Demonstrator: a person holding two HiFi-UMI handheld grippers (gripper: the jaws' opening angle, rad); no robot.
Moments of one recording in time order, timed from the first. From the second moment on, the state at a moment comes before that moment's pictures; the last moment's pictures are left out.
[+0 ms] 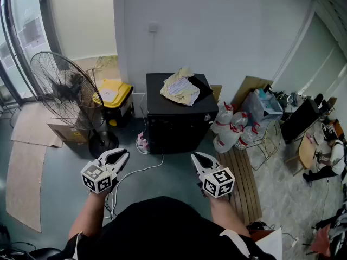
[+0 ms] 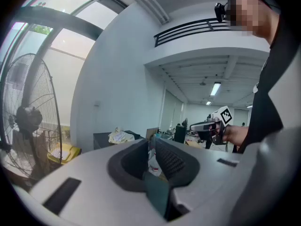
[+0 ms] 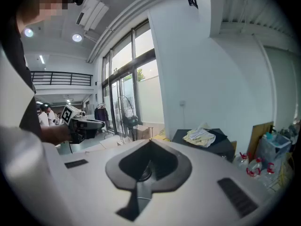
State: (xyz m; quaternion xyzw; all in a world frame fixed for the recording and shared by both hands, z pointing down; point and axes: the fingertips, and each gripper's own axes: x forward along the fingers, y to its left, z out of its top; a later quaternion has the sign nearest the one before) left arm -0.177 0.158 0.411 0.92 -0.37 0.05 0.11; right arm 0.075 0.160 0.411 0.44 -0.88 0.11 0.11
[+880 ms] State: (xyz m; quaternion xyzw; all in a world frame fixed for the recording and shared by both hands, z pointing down) left arm -0.196 0.166 0.414 0.93 -0.35 0.04 0.12; right arm 0.047 0.180 0.411 0.46 -0.87 0.13 0.09
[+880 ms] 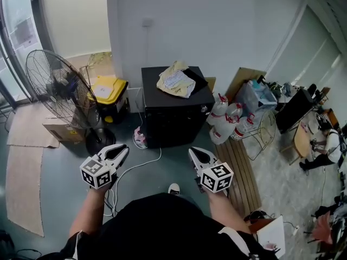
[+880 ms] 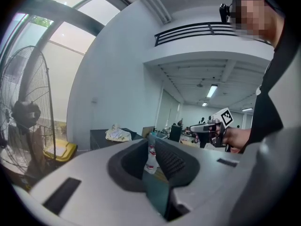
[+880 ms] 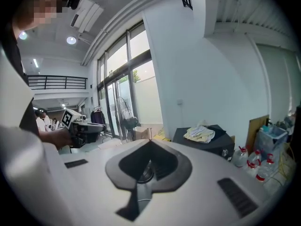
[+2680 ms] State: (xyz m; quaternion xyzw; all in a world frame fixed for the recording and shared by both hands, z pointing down) left arm -0.177 0.089 0.438 0.92 -0.36 0.05 0.15; right arm 0.081 0.103 0.447 0.46 -0.87 0.17 0.11
